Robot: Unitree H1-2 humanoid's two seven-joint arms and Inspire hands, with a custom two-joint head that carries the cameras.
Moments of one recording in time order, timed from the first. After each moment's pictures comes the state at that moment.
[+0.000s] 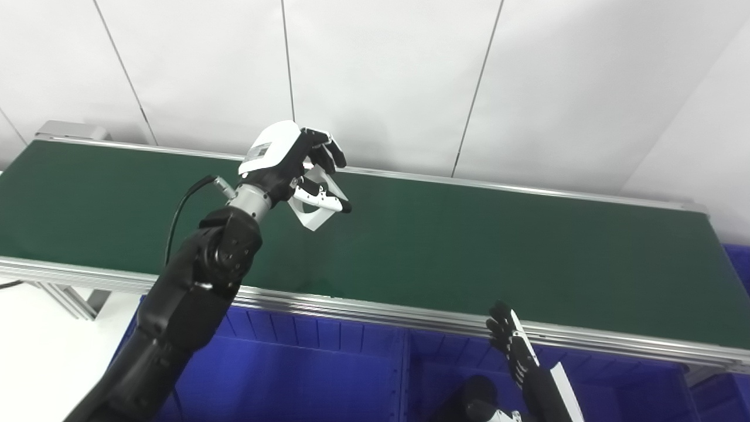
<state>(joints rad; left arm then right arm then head) -0.40 0.27 -0.22 0.02 0.57 0.12 -0.10 0.37 -0.12 0.17 -0.27 -0.18 -0.16 0.11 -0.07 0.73</state>
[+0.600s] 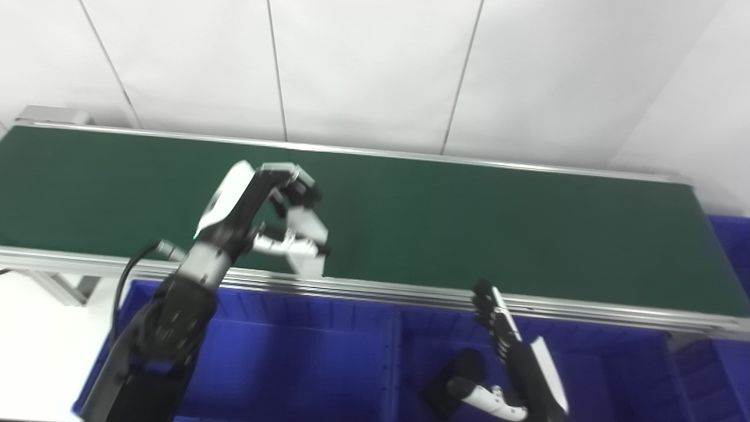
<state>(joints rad) -0.06 0.26 -0.16 -0.22 0.41 0.07 -0.14 0.39 -0.08 0.18 -0.32 -0.22 -0.13 0.11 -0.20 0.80</state>
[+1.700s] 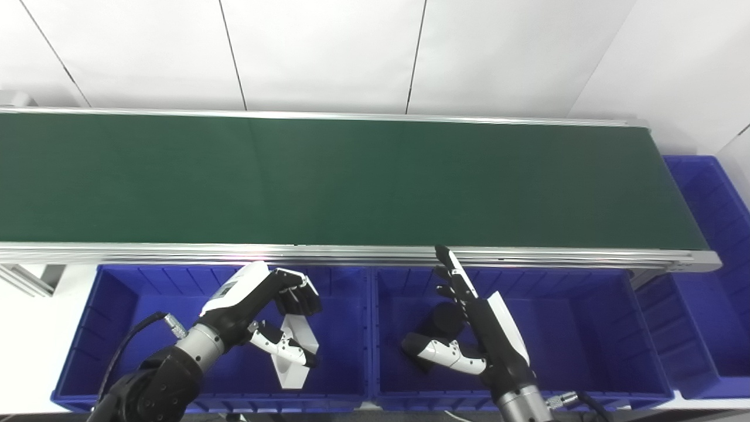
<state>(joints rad) 0.09 0.34 -0.33 -0.19 0.52 0.05 -0.35 0.42 -0.05 0.26 -0.45 -0.36 0.14 0.12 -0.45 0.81</state>
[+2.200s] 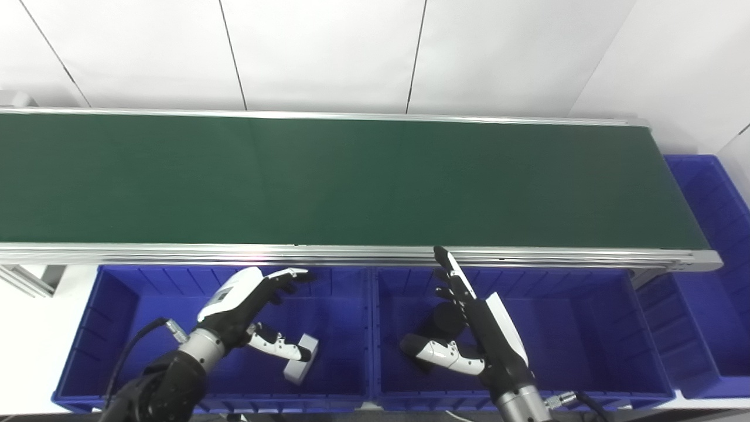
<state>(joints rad) 0.10 0.28 -0.32 -0.16 0.60 0.12 -0.33 0.42 -0.06 0.25 -0.44 -0.36 0.14 0.11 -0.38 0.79</state>
